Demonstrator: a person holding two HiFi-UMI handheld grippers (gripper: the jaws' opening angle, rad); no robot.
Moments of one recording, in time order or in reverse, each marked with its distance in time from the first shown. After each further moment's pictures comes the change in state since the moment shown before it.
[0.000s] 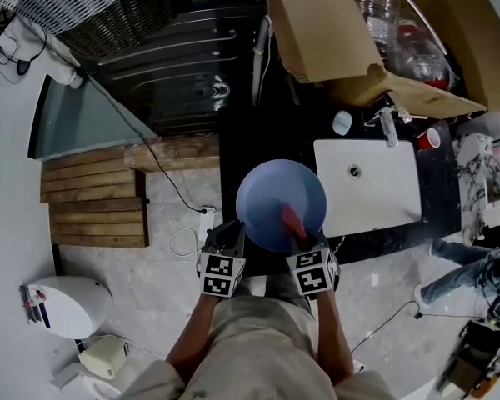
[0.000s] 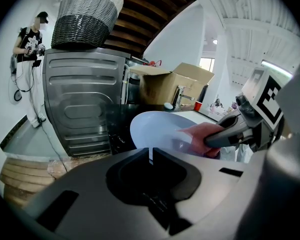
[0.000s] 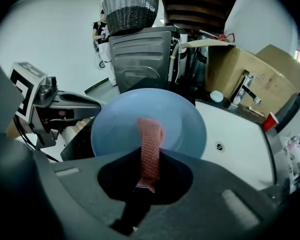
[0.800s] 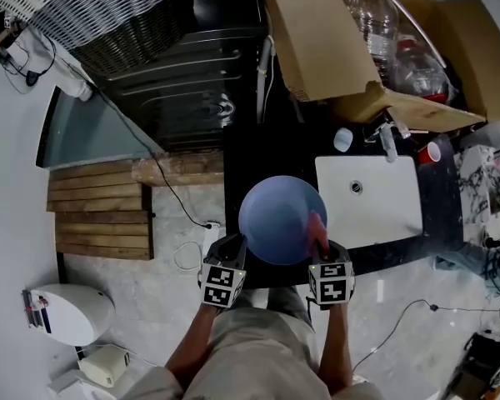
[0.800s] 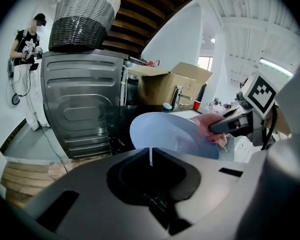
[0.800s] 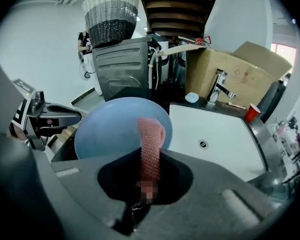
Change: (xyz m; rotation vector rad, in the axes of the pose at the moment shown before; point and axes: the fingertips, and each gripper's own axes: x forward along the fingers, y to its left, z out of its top) left arm -0.002 -0.001 0.004 0.025 0.001 -0.005; right arm -0.029 -0.060 -0.008 0.123 -0.055 -0.130
